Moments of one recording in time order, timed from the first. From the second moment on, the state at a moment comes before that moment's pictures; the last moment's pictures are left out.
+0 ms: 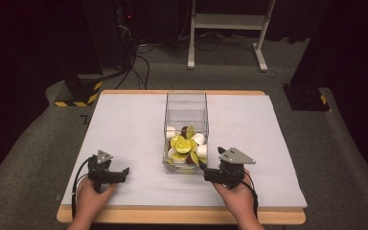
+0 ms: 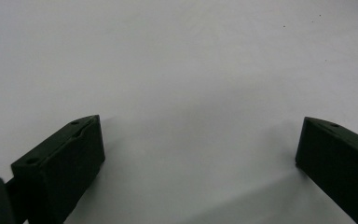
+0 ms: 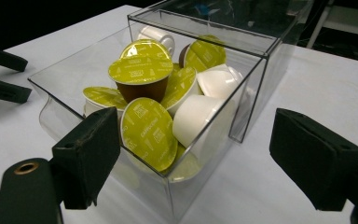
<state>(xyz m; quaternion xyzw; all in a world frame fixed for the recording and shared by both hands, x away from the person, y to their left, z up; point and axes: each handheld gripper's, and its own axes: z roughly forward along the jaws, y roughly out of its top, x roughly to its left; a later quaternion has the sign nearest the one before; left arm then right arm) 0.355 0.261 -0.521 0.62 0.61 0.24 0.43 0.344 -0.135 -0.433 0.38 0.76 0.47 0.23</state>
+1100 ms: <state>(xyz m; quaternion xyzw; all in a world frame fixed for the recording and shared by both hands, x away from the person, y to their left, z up) 0.355 0.261 -0.521 0.62 0.61 0.24 0.43 0.371 -0.092 -0.421 0.35 0.79 0.46 0.20</state>
